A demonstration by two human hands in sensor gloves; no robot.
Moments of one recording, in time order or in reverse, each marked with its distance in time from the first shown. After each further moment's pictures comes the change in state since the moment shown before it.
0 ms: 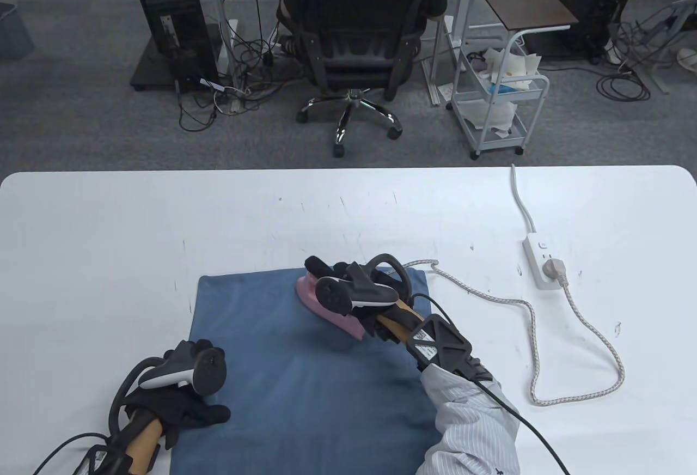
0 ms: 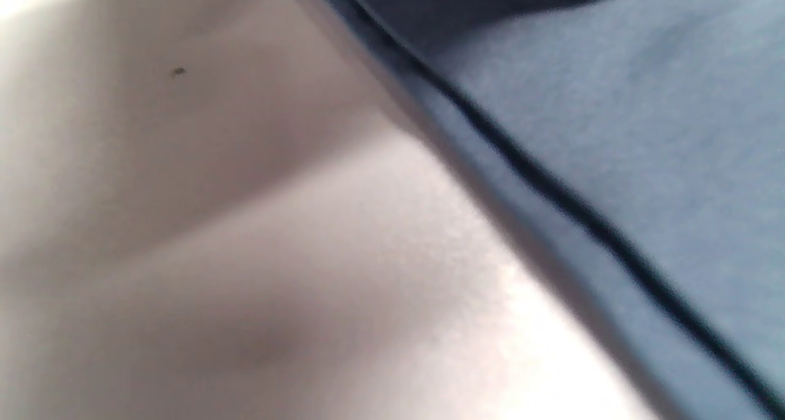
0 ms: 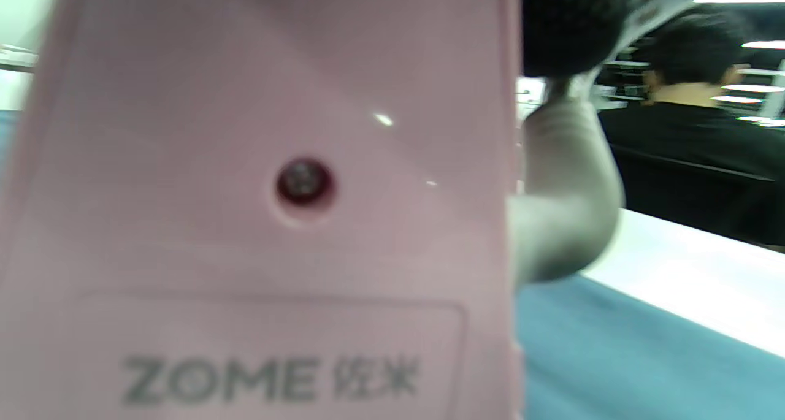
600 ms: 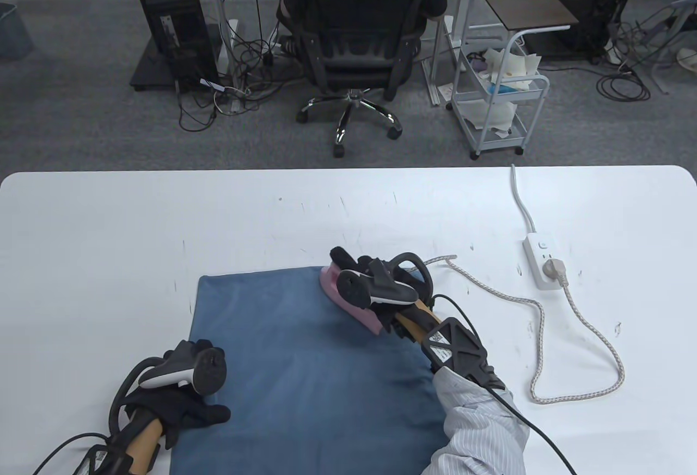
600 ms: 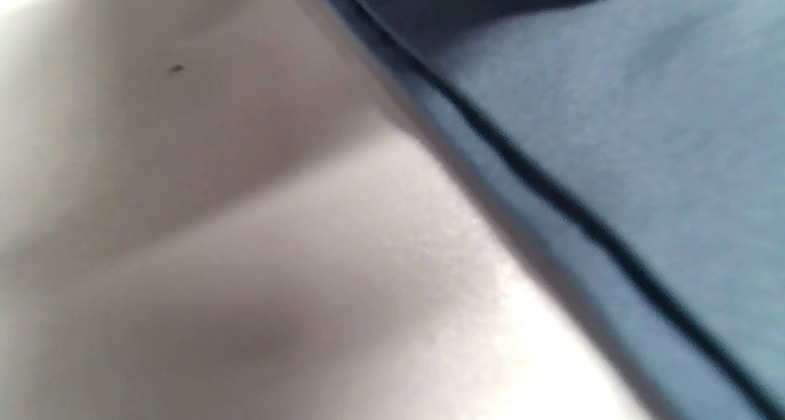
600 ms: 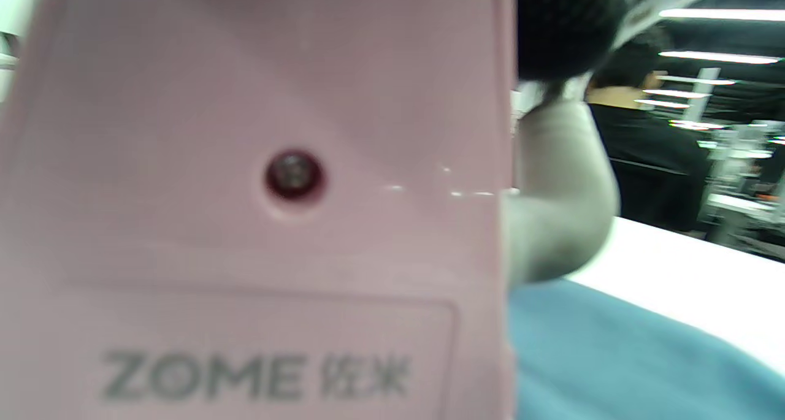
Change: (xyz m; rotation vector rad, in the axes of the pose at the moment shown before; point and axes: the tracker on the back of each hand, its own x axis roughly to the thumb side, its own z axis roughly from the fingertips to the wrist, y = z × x) left_hand 0.000 0.000 0.000 -0.005 -0.001 0.006; right_hand -0.034 0.005 0.017 0.007 0.101 0.018
